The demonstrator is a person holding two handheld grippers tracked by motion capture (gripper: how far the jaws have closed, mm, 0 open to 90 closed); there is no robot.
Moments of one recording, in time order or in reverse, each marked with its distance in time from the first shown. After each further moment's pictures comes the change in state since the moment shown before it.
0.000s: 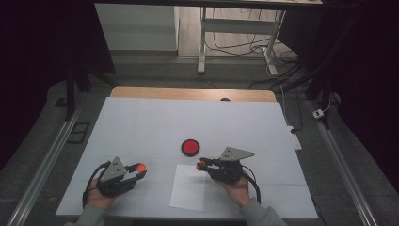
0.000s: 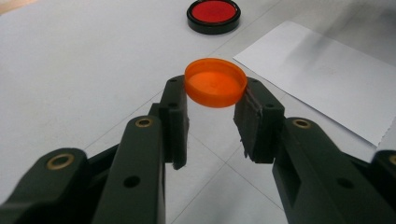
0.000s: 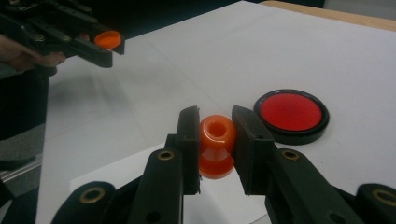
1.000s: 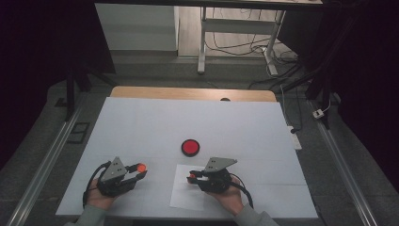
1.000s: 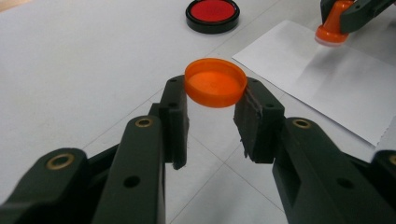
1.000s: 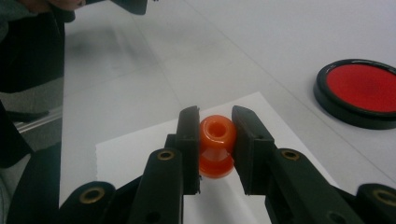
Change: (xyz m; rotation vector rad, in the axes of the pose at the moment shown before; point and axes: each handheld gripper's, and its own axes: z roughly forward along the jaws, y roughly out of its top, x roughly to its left) left arm 0.000 0.000 0.001 0.004 -0.004 0.001; right arm 0.029 -0.011 0.025 0.154 0.062 -0.080
